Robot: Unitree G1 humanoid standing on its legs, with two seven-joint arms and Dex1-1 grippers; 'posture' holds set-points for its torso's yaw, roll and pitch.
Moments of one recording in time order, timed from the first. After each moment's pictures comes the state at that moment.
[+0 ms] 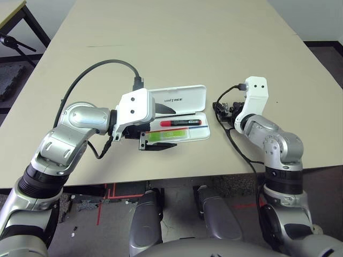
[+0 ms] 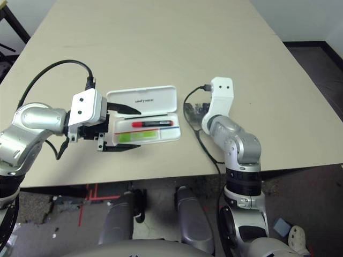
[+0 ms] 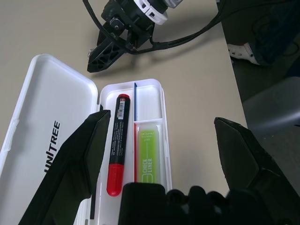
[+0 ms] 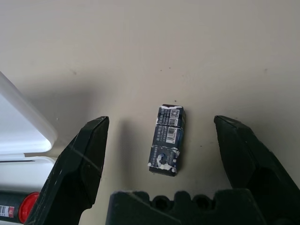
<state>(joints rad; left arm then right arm) -0.48 0.80 -0.17 -0.42 -0.33 0.44 -1.15 -0.46 -0.10 -0.16 -0.16 0.31 1.00 0.04</state>
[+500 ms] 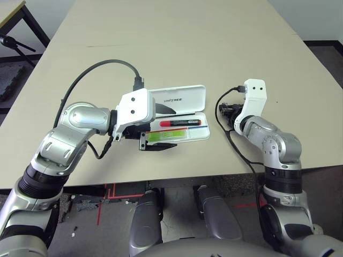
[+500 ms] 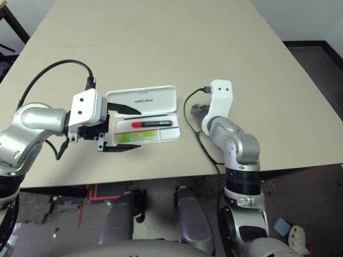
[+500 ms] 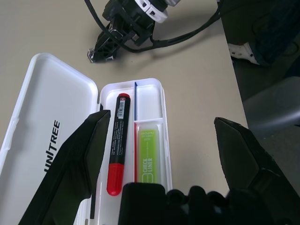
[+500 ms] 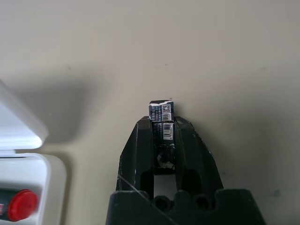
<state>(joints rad) -0.48 0.80 -0.17 -0.42 -0.33 0.44 -1.15 -0.46 -0.16 -0.16 -0.16 0.31 1.01 0.07</state>
